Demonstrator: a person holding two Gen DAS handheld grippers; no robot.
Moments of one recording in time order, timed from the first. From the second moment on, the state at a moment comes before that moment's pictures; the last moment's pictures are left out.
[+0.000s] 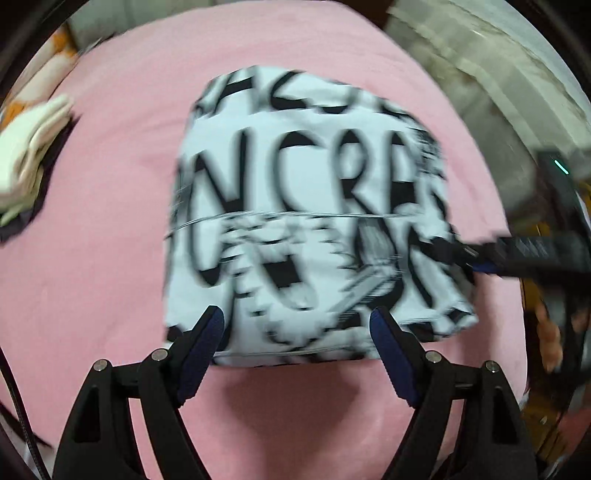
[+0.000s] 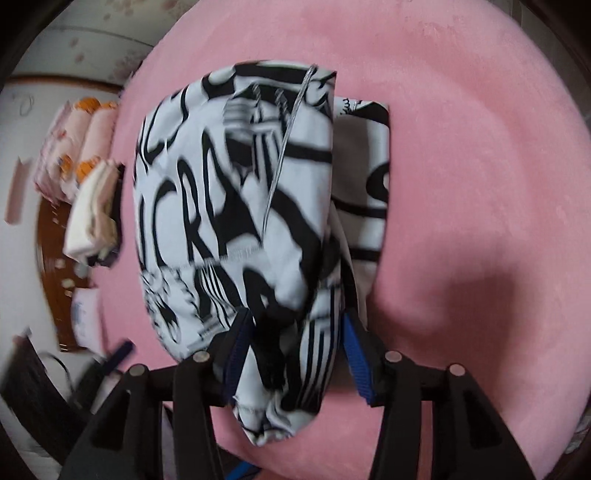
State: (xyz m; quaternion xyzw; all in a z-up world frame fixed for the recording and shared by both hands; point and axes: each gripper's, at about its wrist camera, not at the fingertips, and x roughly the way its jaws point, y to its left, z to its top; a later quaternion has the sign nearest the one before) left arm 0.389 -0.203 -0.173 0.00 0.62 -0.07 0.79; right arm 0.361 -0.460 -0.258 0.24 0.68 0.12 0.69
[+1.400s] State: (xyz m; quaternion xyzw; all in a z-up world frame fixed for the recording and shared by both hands) left arm 0.411 -0.114 -0.245 -0.03 0.67 -0.04 0.74; right arm 0.310 -0.418 -0.238 0.20 0.59 0.04 0.78
